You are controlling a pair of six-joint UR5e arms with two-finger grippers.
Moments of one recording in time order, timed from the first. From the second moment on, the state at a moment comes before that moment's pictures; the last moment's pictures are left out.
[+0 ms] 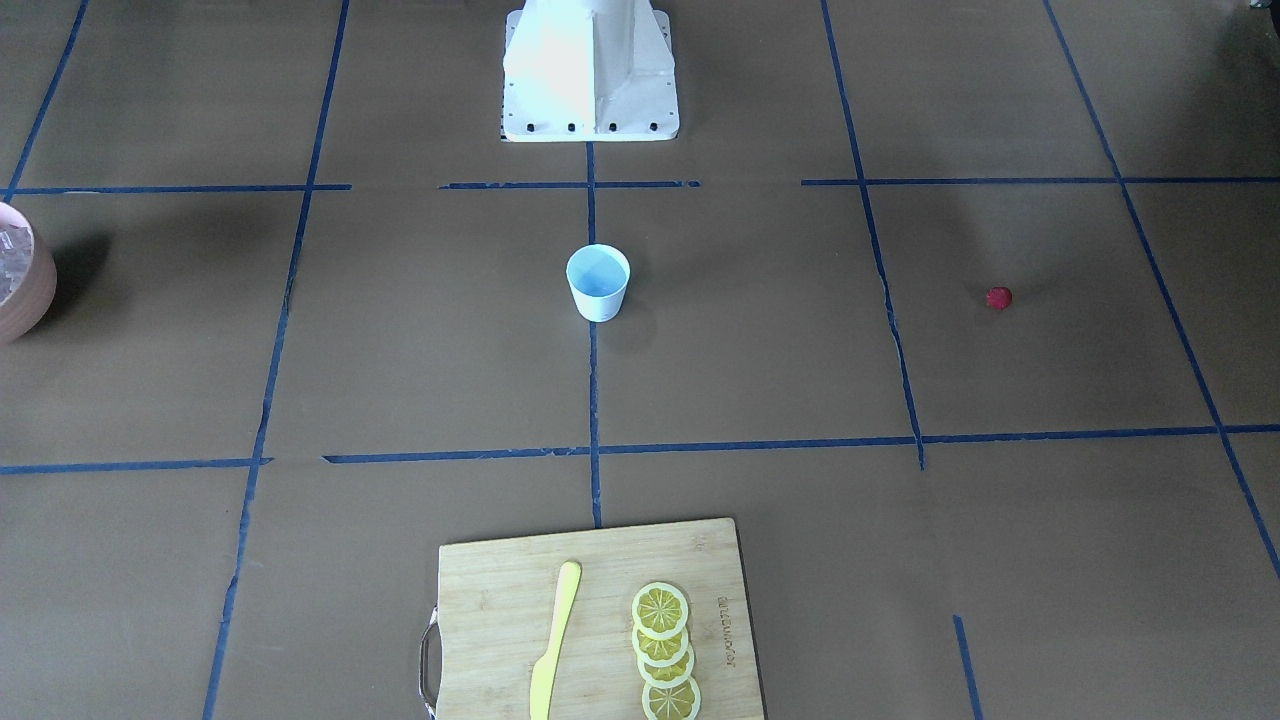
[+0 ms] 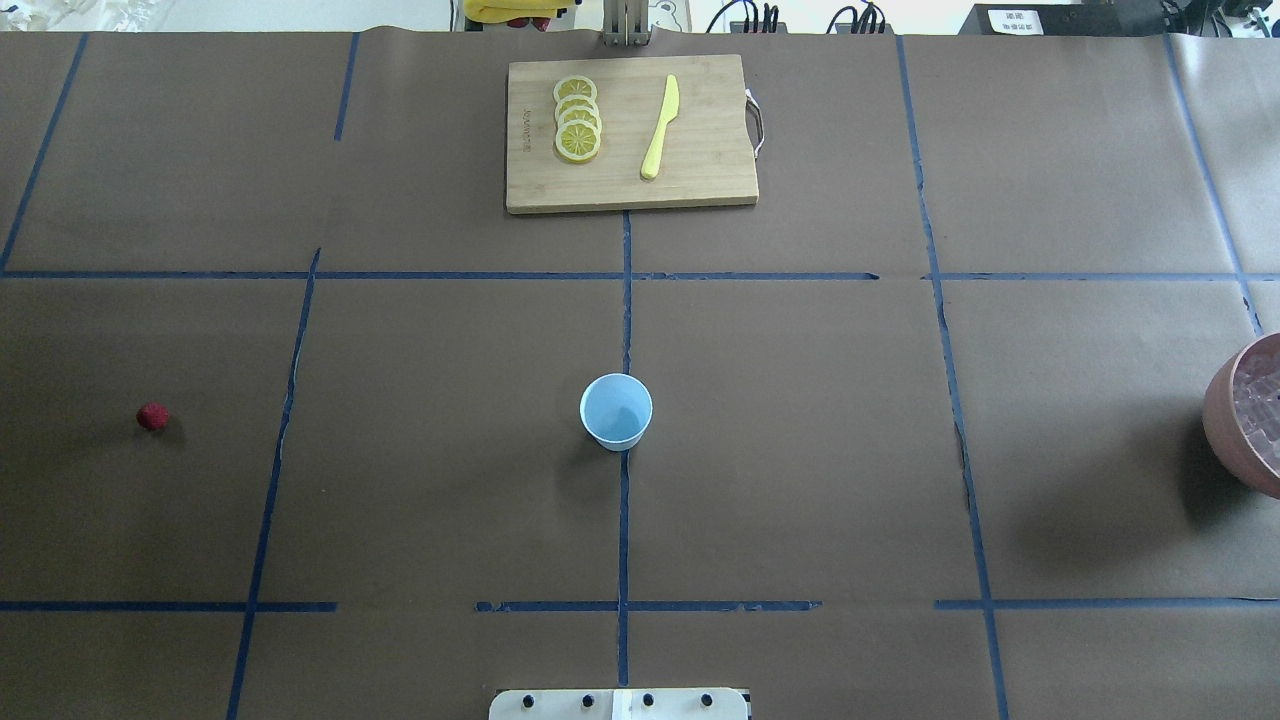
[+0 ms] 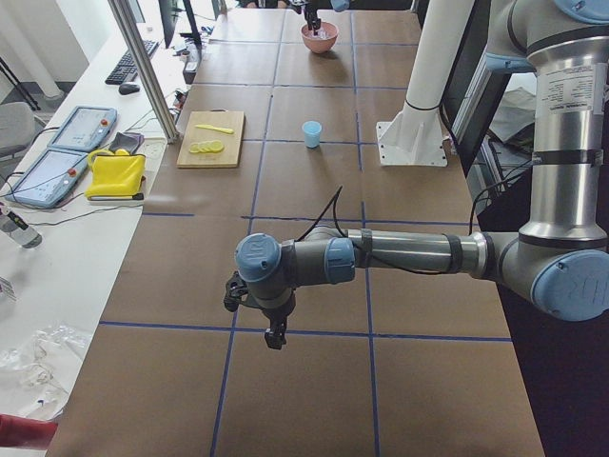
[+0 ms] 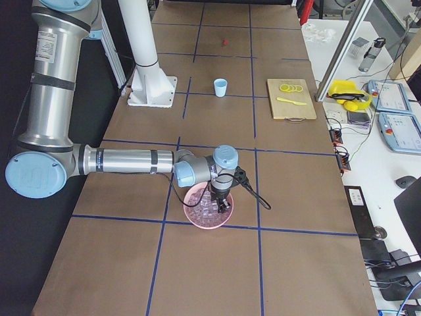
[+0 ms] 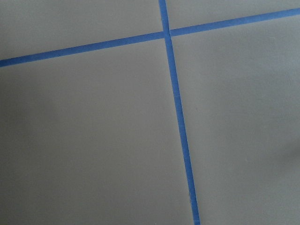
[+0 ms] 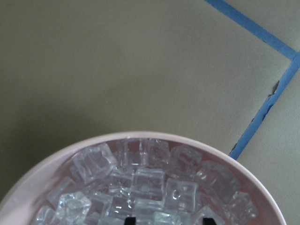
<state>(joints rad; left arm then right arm) -1.57 -1.50 -1.67 -1.41 -2.36 0.27 1.23 -1.75 1.70 -1.31 2.23 -0.16</state>
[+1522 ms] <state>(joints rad) -1.57 -1.50 -1.67 -1.41 -2.36 0.27 1.20 -1.52 1.87 -1.44 2.27 0.37</state>
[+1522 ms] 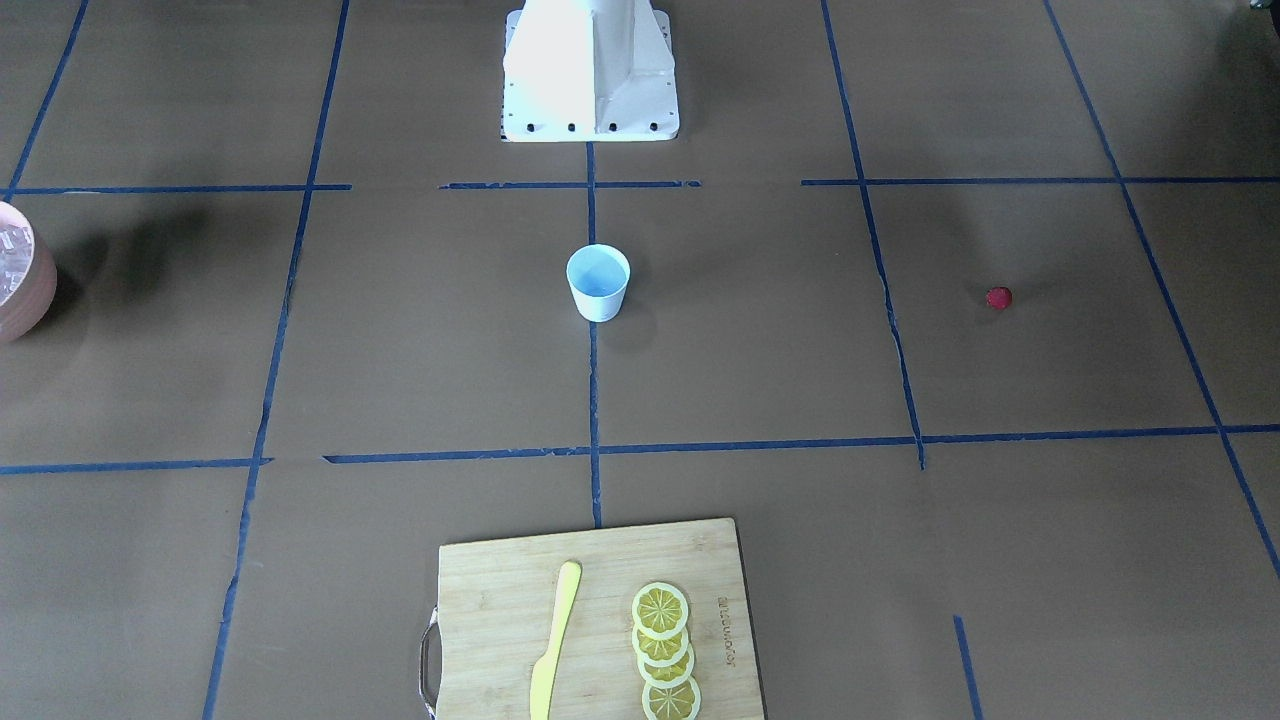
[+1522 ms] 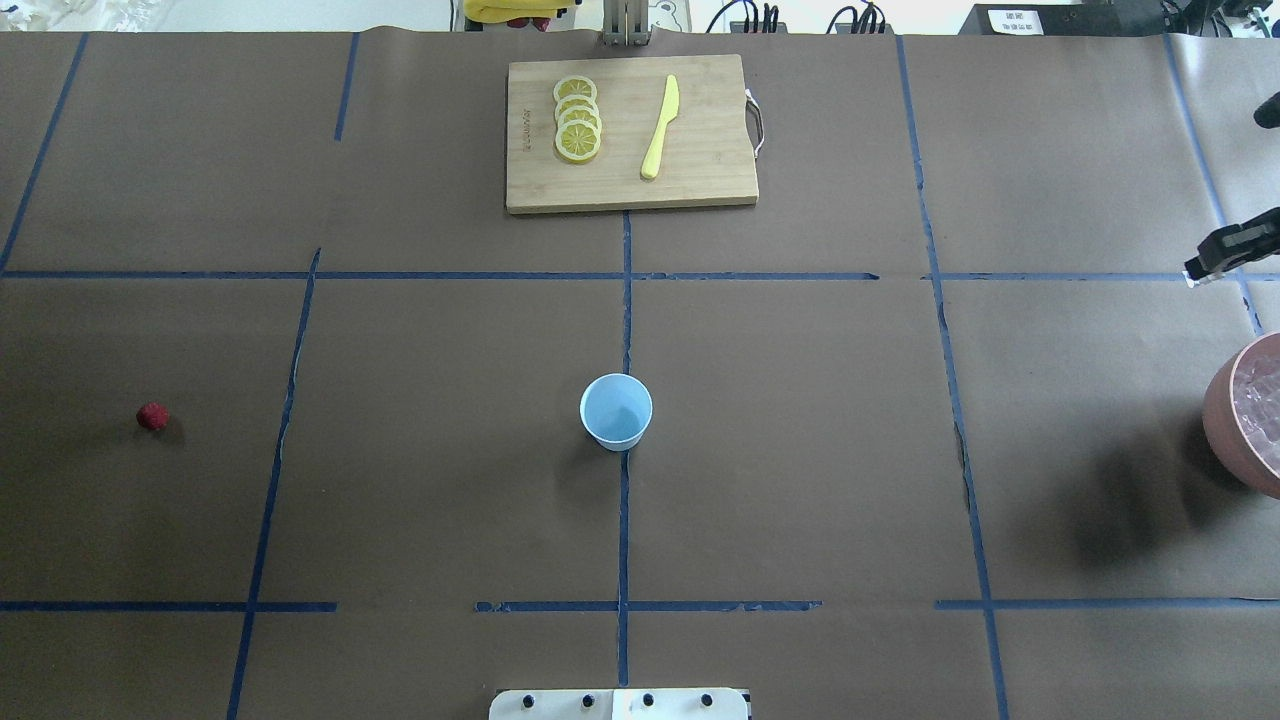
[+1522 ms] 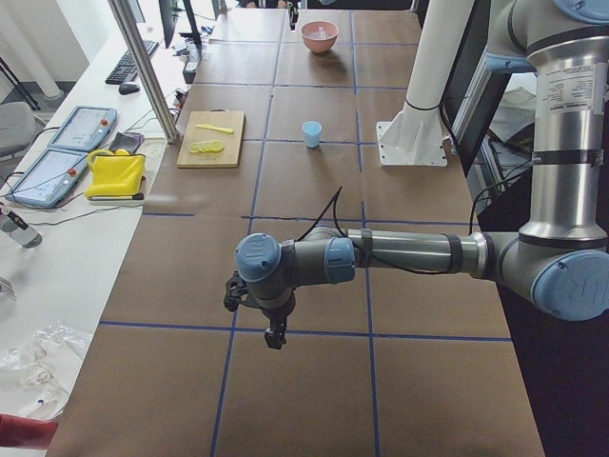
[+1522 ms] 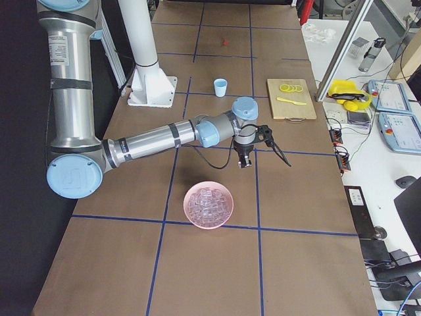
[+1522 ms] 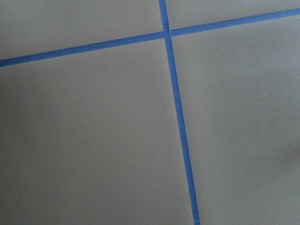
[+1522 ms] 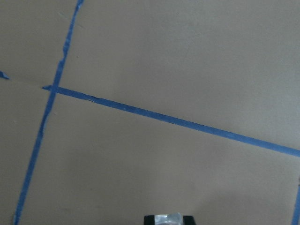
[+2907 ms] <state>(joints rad) -1.57 -1.50 -1.68 -1.41 -2.36 0.27 0.45 -0.90 1.85 -1.70 1.76 1.34</state>
